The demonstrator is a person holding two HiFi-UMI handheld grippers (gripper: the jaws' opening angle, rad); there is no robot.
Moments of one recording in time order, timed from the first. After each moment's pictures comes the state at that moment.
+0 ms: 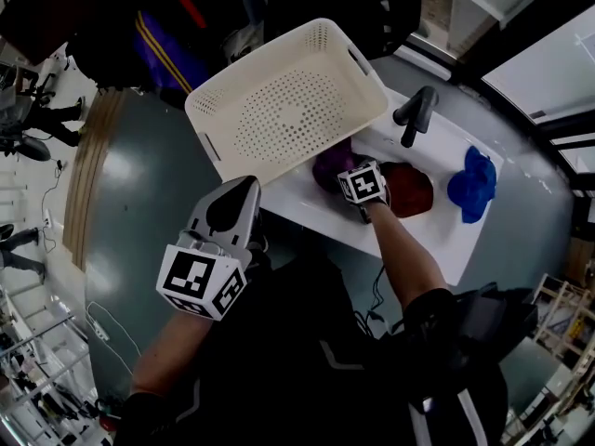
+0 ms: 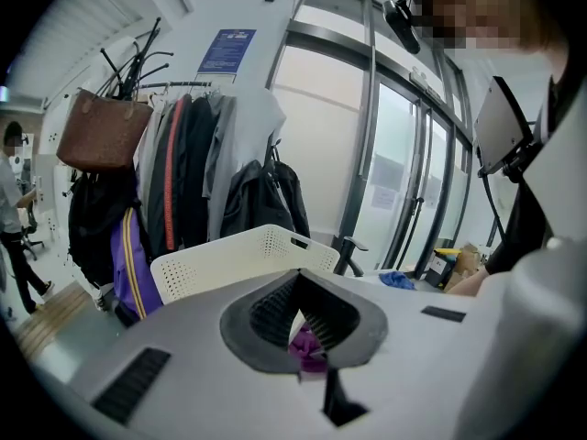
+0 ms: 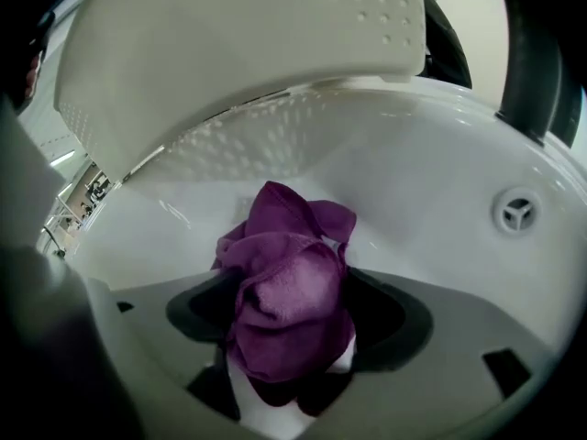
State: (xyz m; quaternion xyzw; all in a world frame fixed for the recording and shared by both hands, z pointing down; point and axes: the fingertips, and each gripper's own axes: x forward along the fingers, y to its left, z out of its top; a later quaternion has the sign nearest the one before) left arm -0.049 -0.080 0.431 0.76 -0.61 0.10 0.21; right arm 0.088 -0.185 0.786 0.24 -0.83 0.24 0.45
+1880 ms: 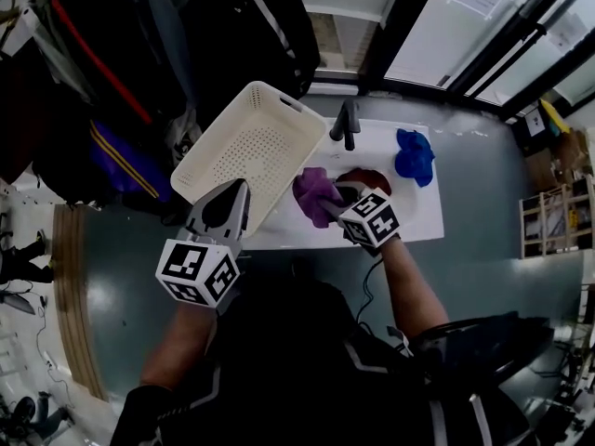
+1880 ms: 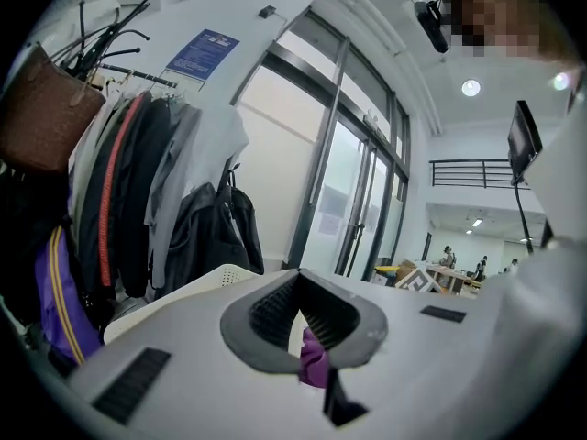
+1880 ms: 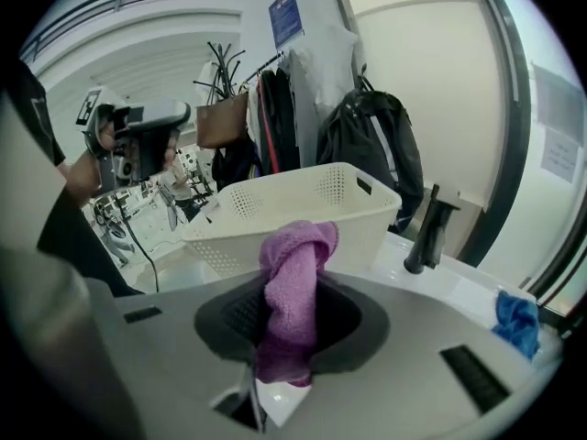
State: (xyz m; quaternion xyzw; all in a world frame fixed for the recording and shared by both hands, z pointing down) left arm -0.069 -0.113 0.367 0.88 -0.45 0.02 0.16; right arm 0.083 -0.122 0.534 0.32 -0.87 0.19 0.31
